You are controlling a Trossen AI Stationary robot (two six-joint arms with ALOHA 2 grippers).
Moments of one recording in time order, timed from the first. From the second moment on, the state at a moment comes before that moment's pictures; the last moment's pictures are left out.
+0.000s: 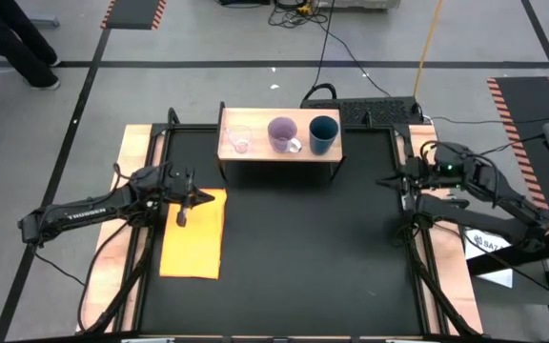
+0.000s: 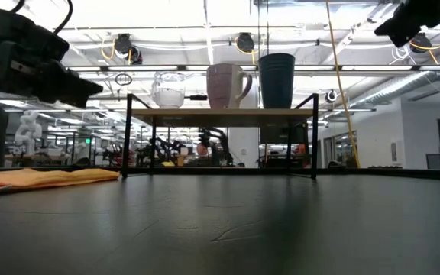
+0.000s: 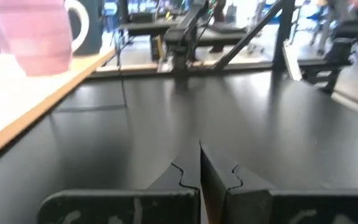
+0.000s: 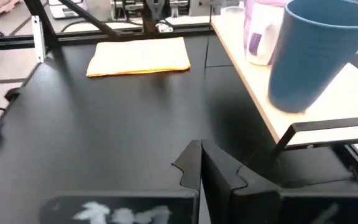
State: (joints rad) left arm 0.40 0.32 0.01 0.18 0.48 0.10; right arm -0.44 0.37 0.74 -0.82 -0.31 -0.12
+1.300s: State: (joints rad) left arm 0.40 0.32 0.01 0.28 0.49 0.13; right arm -0.45 0.24 0.22 -0.01 -0.41 0.10
